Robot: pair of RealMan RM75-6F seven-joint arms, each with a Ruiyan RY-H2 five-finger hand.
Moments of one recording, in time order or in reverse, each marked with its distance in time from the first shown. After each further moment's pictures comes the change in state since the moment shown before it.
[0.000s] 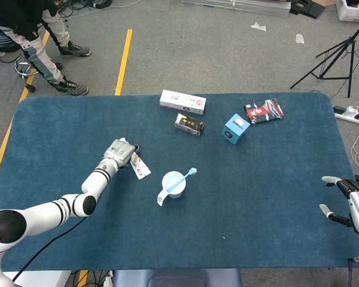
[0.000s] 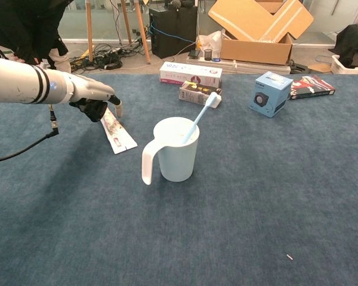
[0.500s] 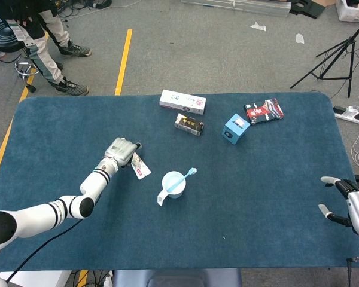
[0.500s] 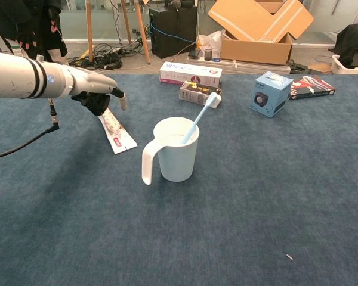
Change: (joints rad) left arm 0.034 0.036 -0.061 -0.059 0.073 0.027 -0.004; right arm 0.001 -0.003 -0.001 -0.004 0.002 -0.002 -0.014
